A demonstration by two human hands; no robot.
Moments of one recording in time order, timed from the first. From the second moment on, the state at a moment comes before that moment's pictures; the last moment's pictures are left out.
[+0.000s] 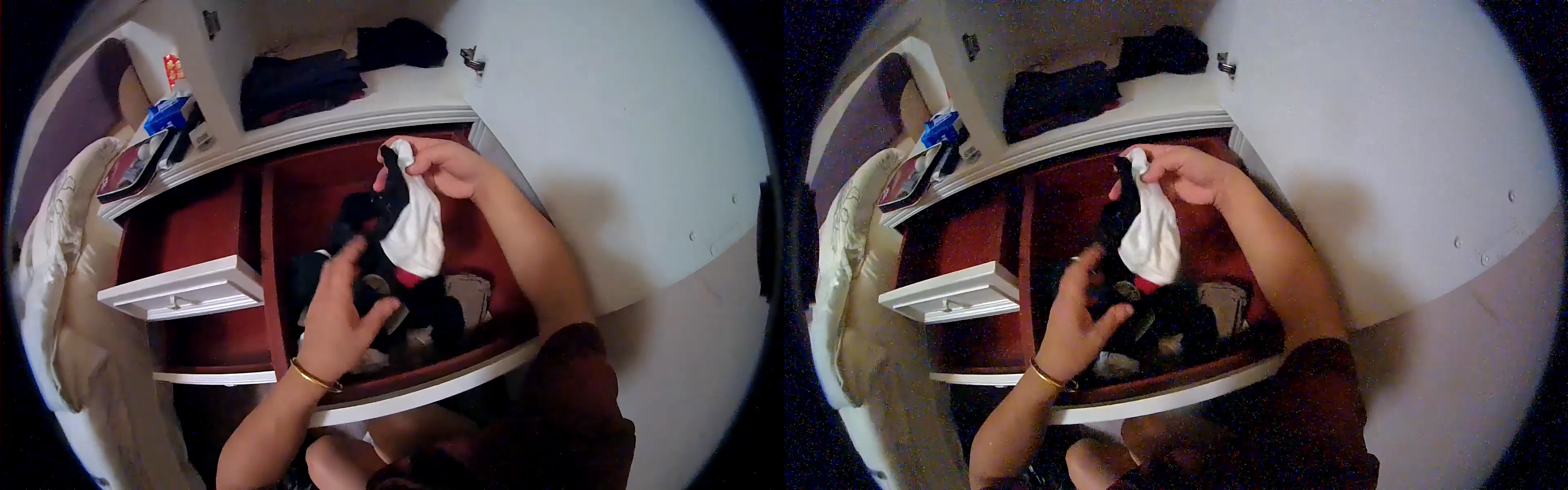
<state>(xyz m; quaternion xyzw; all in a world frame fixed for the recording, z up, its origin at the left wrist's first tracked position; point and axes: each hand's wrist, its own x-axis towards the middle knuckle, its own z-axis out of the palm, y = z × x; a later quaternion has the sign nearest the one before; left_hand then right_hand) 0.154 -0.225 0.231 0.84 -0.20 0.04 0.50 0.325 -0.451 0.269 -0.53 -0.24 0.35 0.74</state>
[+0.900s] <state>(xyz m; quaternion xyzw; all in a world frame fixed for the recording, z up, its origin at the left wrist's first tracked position) 0.173 -0.201 0.217 0.42 0.06 -0.17 0.89 0.309 -0.413 0.279 -0.43 -0.20 0.18 0.86</state>
